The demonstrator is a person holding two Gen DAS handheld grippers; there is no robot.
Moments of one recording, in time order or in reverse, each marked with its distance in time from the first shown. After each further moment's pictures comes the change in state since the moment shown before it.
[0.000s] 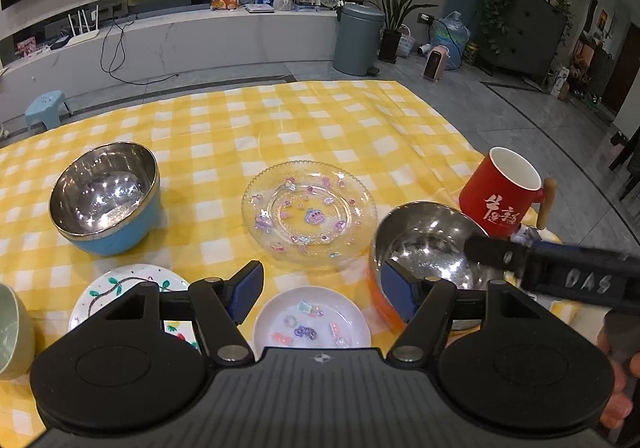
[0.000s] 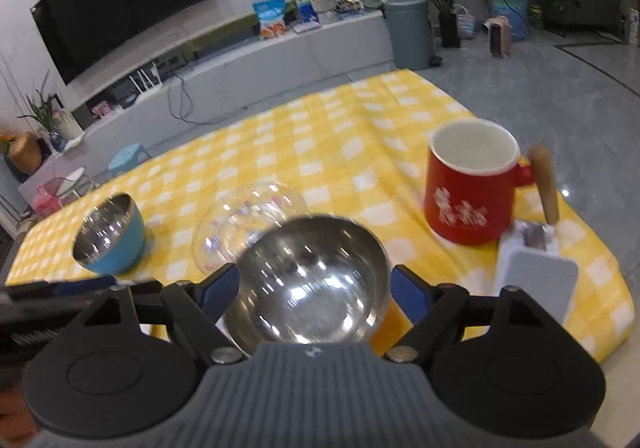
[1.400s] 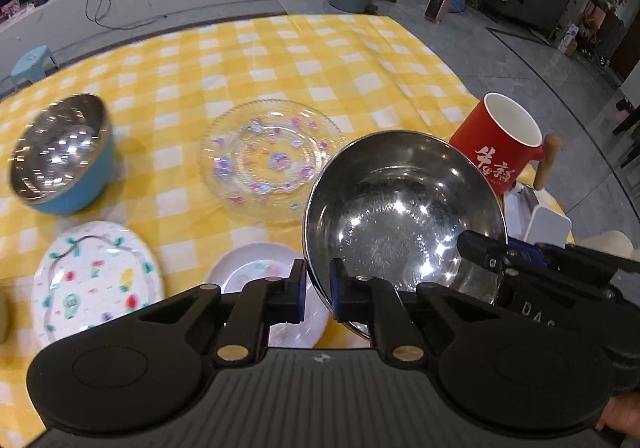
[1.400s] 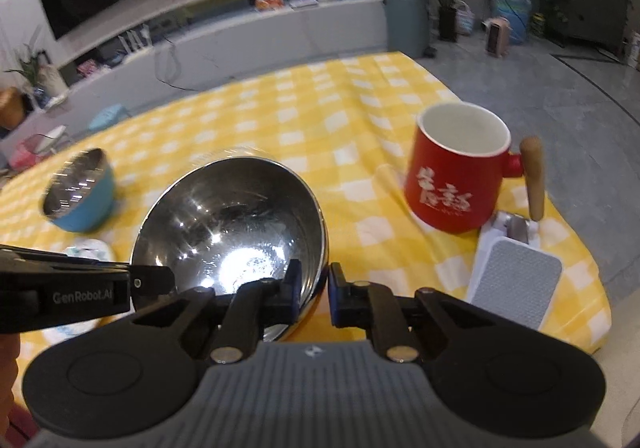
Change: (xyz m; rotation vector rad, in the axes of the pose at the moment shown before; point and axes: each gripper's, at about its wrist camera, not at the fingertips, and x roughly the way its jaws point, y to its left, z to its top) left arm 0.021 -0.029 0.003 -0.003 0.200 -0.001; right arm 0.007 -0.004 -0.015 -0.103 0.072 -0.071
